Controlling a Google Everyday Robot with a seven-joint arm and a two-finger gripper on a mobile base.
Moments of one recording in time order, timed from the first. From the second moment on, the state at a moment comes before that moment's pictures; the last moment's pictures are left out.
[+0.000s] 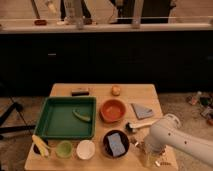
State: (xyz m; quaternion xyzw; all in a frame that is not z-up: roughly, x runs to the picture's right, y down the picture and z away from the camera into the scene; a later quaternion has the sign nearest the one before) arm 0.221 0.336 0.754 -0.36 -0.03 0.06 0.93
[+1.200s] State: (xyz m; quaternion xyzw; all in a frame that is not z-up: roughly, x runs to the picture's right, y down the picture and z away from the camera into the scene) arm 0.217 0.345 0.757 -0.37 -0.04 0.06 0.93
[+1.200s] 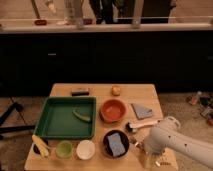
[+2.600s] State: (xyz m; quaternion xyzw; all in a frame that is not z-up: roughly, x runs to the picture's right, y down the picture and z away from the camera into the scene) arm 0.219 0.343 0.753 -0.37 -0.04 0.07 0.93
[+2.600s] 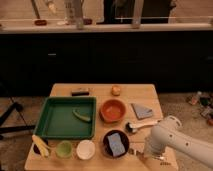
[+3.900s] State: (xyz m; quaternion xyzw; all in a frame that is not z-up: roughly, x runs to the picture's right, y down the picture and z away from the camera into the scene) arm 0.209 0.332 0.718 -0.32 -0.01 0.03 0.95
